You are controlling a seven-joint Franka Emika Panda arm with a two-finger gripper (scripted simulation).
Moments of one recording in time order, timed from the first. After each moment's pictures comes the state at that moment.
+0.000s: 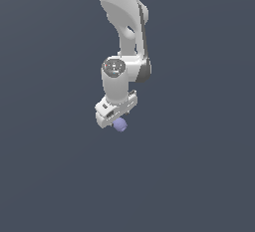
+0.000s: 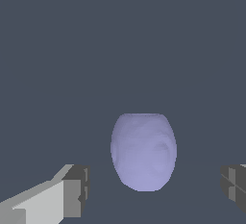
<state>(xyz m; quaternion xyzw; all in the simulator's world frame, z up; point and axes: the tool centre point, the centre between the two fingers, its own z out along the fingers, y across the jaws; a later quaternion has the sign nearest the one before) -0.025 -0.039 0.090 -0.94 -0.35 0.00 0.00</state>
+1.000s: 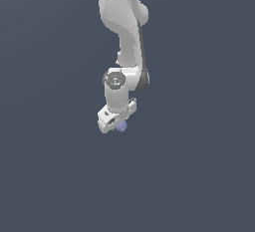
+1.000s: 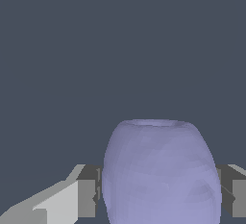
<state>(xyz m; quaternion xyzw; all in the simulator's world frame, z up) -0.025 -0.039 0.041 -0.94 -0.35 0.00 0.00</state>
